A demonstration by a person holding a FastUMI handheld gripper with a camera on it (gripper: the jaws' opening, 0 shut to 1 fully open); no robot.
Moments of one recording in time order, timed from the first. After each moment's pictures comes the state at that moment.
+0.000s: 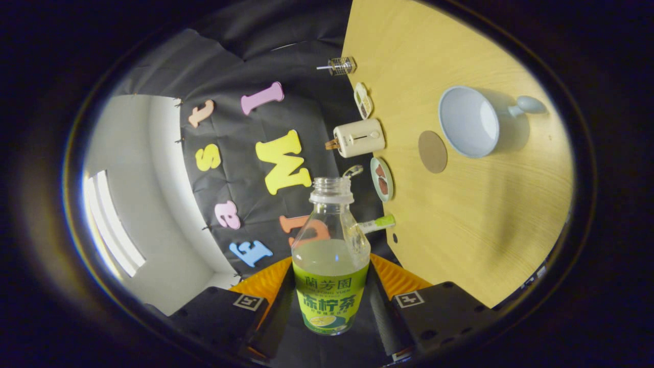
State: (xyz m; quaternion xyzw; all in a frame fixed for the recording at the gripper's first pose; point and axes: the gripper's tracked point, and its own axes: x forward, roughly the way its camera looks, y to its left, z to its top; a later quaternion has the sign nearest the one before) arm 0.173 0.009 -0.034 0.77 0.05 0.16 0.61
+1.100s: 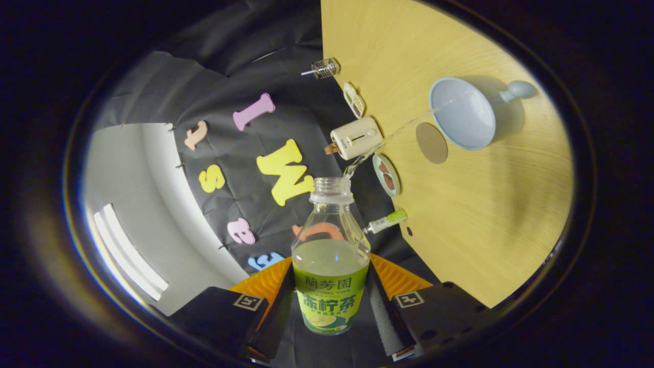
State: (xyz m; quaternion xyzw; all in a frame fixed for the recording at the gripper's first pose) arm 0.171 -0.014 -0.028 0.81 0.04 0.18 0.55
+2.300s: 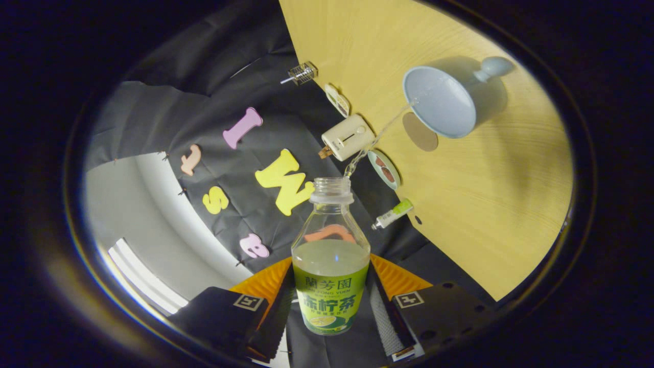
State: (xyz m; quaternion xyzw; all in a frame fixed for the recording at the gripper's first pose) arm 0.170 -0.029 -0.032 0.86 0.04 0.19 0.47
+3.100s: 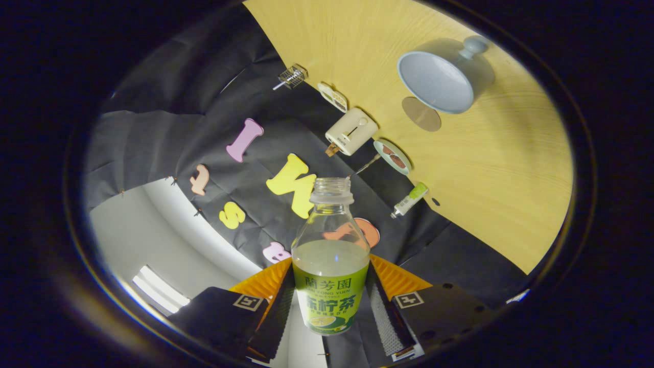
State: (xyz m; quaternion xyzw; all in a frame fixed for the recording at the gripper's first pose) arm 0.158 -0.048 0.003 0.90 0.02 0.22 0.38
